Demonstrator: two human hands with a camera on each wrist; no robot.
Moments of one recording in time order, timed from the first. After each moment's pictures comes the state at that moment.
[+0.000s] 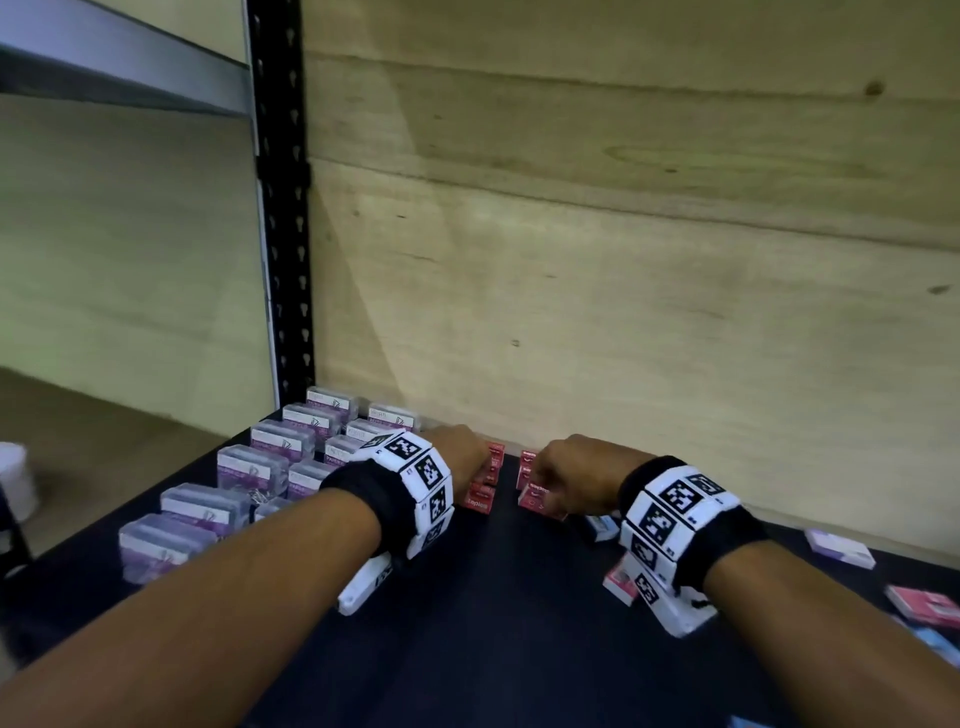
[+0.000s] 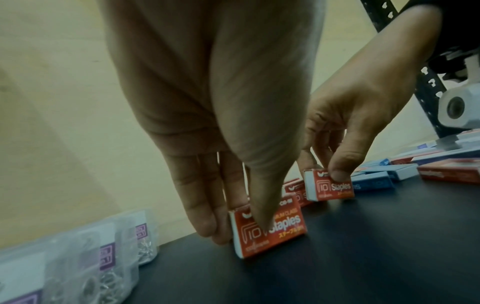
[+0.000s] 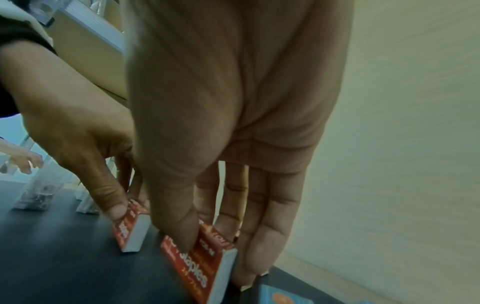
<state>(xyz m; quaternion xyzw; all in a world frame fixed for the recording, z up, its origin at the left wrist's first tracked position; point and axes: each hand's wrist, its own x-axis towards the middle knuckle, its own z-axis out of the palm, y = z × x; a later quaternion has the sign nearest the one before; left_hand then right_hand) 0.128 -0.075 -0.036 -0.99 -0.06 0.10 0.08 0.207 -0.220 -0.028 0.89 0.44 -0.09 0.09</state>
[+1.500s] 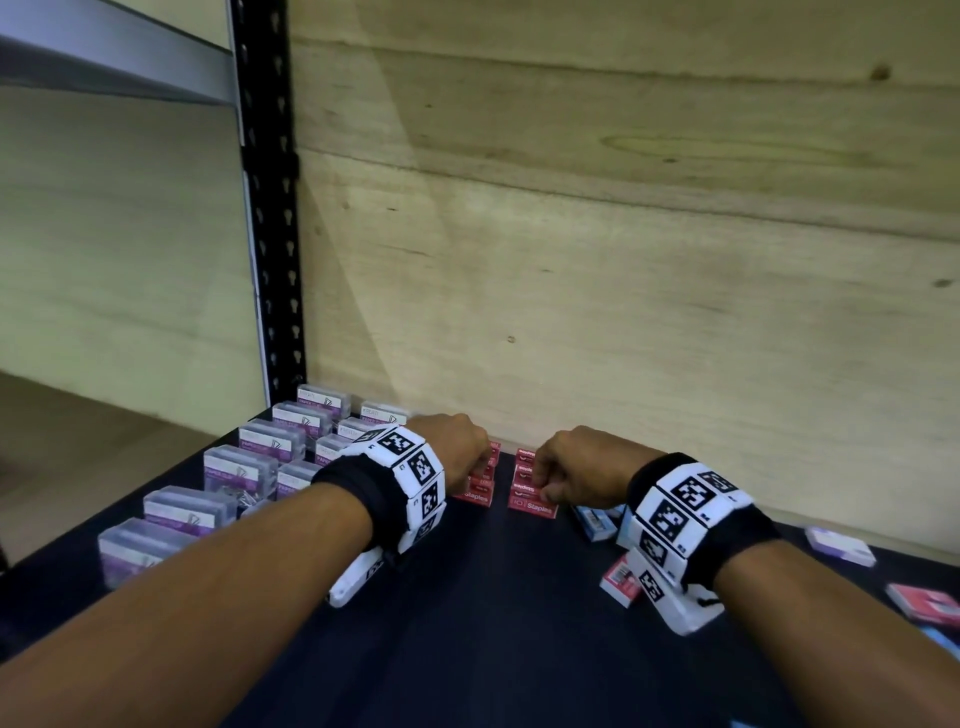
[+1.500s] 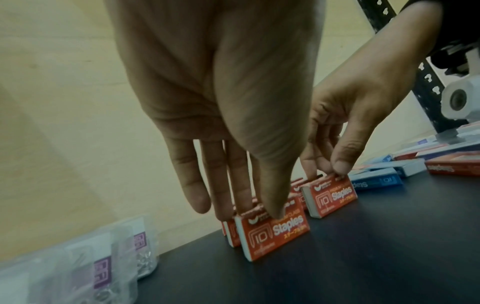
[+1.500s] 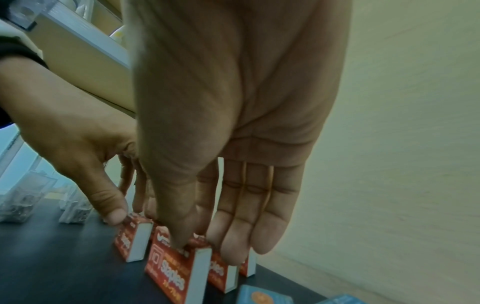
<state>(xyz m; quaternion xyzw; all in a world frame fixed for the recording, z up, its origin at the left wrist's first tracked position) 0.135 -0.066 -0.036 -1.00 -0.04 0.05 0.05 0.223 -0.227 -0.028 0.89 0.43 -0.11 0.02</state>
